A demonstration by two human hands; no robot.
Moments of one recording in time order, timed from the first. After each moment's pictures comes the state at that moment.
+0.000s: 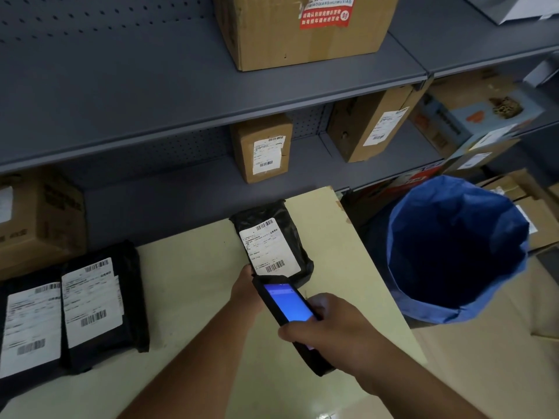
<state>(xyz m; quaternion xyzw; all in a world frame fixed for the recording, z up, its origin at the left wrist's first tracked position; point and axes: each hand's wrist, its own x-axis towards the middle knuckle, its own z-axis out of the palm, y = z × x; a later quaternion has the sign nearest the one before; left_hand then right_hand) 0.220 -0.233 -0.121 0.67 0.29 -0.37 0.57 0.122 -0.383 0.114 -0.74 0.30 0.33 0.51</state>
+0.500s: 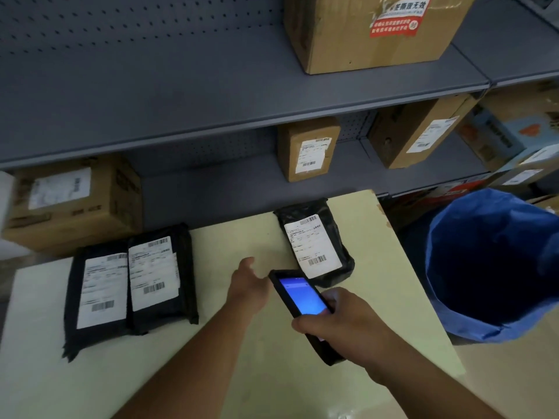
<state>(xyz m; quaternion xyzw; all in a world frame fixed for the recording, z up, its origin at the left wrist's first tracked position) 0.197 -0.155 -0.019 0.81 0.27 -0.28 0.45 0.121 -0.326 0.118 -0.76 0.27 0.34 0.48</state>
